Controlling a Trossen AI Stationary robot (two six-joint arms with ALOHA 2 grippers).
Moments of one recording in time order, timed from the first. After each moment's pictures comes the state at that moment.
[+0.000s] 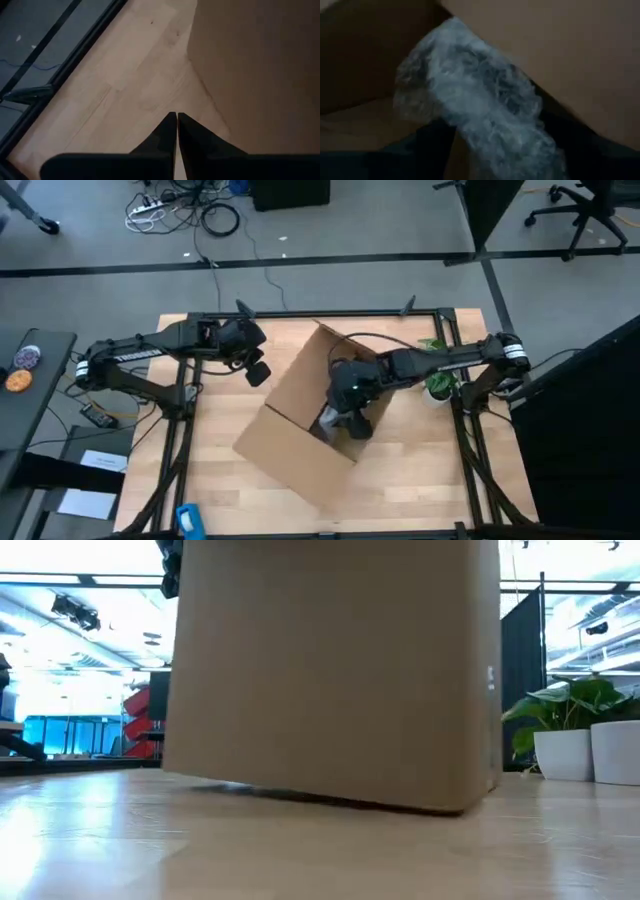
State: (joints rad) left arm 0.17 1.20 1.28 -1.05 -0.27 -0.32; right arm 0.14 1.60 1.56 -0.79 -0.08 -0.09
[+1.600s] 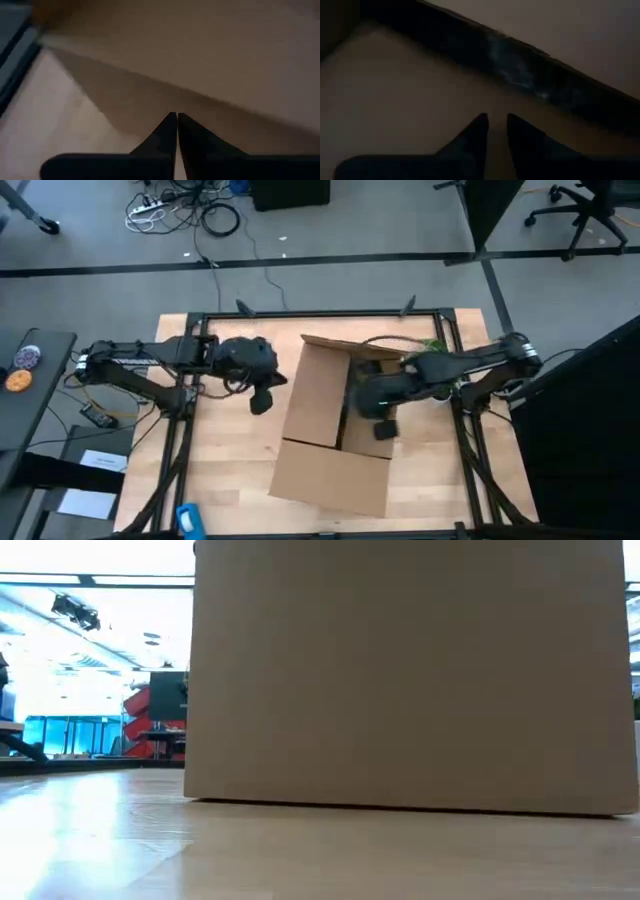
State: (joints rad) left arm -0.08 1.20 1.25 -0.76 -0.09 -0.14; right arm 0.30 1.48 1.65 -1.12 0.22 0.00
